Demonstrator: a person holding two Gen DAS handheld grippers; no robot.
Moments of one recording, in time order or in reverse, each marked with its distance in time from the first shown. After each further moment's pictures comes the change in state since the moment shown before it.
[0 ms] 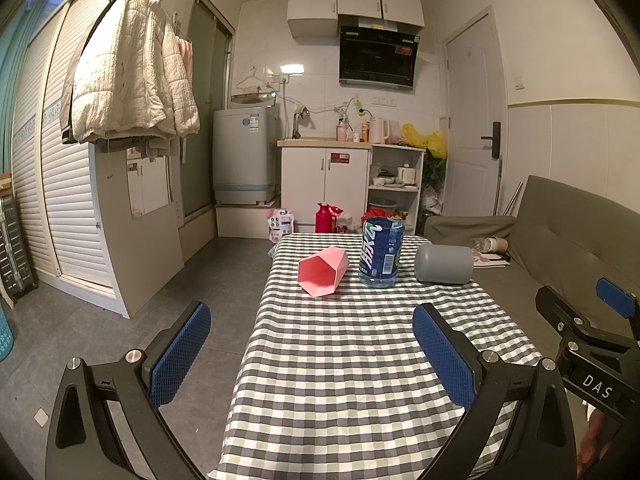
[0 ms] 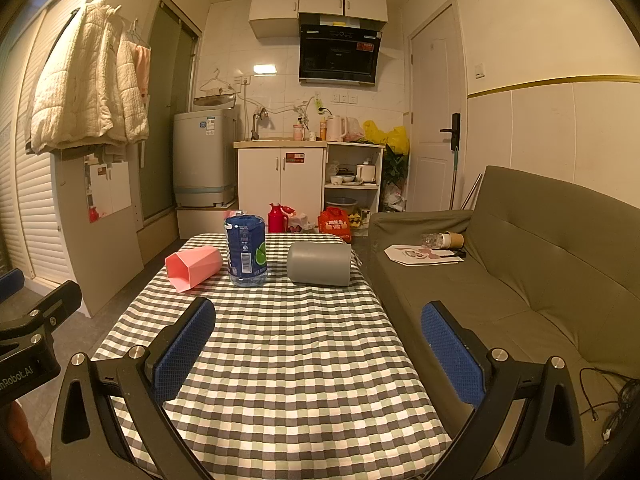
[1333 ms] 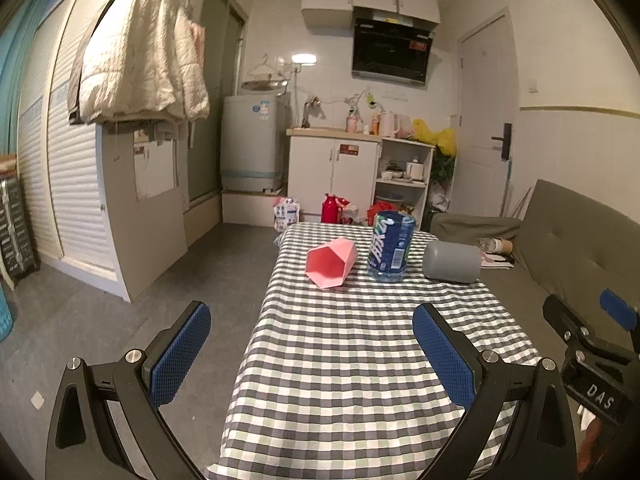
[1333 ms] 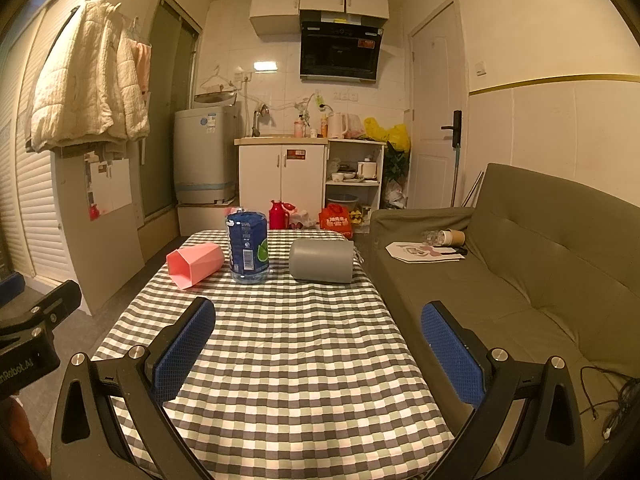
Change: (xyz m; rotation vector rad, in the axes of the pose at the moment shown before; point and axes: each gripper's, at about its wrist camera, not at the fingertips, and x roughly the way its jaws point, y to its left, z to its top) left arm 0.012 0.021 -0.007 -0.063 0.048 0.019; right arm 0.005 0.006 -0.007 -0.010 0.018 0.003
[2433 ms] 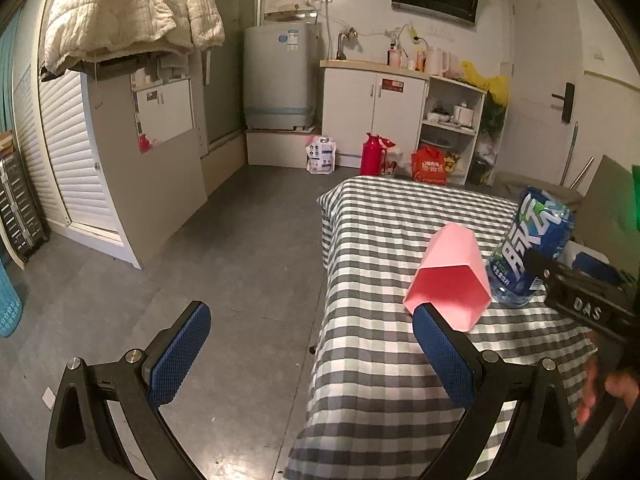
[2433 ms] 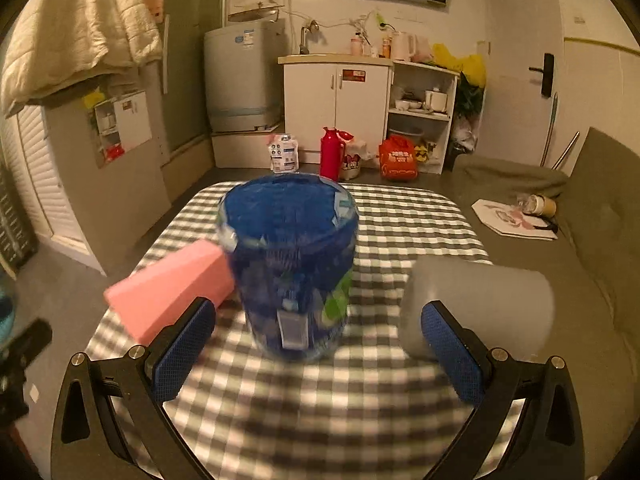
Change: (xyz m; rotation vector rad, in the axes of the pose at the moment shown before) left arm 0.211 0.055 0.043 -0.008 0.241 0.107; right arm 0.299 0.082 0.041 -0.054 0.290 0.186
